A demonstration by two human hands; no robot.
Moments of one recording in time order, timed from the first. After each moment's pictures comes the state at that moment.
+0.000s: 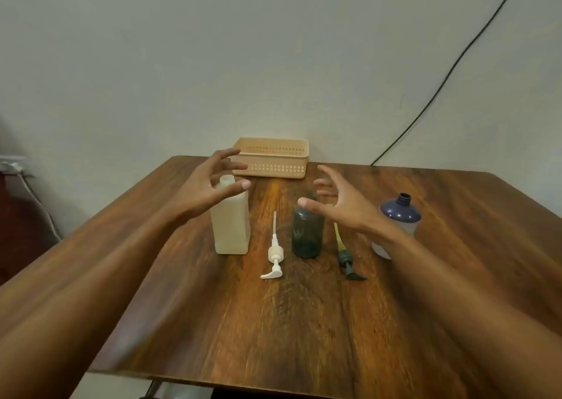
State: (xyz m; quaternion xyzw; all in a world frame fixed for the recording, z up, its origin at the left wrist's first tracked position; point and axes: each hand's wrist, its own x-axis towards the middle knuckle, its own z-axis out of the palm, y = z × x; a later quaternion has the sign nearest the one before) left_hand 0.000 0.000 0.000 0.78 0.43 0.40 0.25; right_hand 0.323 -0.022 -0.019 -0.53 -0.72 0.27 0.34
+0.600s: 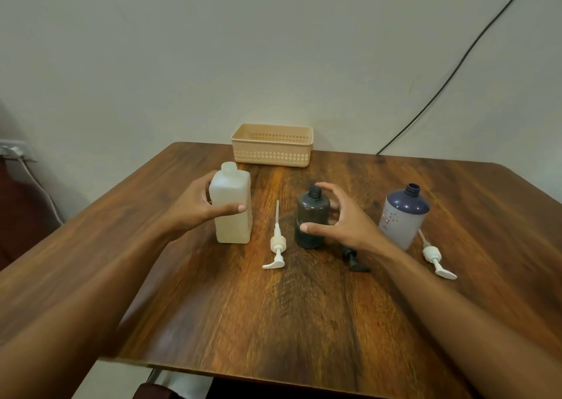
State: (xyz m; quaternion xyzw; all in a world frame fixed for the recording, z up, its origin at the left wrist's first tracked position) left_hand -0.020 -0.004 -0.050 0.72 0.44 0.40 0.36; right_hand 0.322 -0.039 -0.063 -0.53 -0.70 0.33 0.34
